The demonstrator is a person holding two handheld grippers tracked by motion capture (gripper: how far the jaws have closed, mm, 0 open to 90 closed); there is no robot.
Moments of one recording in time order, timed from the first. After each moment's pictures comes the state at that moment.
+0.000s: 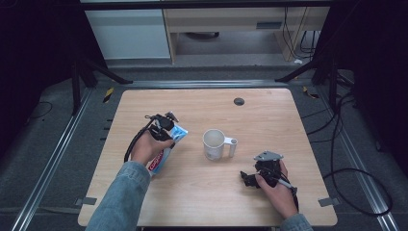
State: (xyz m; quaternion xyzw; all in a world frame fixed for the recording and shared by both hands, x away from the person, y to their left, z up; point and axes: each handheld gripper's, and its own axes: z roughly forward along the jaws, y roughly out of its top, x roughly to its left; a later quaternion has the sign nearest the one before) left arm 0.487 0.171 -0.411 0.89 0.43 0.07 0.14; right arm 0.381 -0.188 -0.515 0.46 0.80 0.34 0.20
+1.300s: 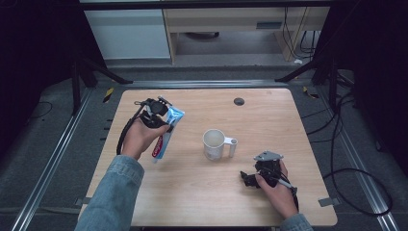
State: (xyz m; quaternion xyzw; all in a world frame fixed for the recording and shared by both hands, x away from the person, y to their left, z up) left arm 0.483 0.179 -0.348 0.87 0.42 0.12 0.23; right arm 0.381 -0.188 -0.514 0.46 0.80 0.34 0.19
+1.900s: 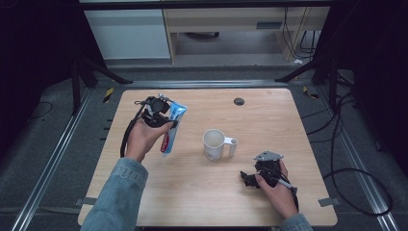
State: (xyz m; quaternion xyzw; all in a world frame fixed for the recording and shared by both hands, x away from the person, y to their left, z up) left arm 0.478 0.171 -0.341 0.85 0.42 0.15 0.28; right arm 0.381 -0.188 -0.514 0.46 0.80 0.34 0.19
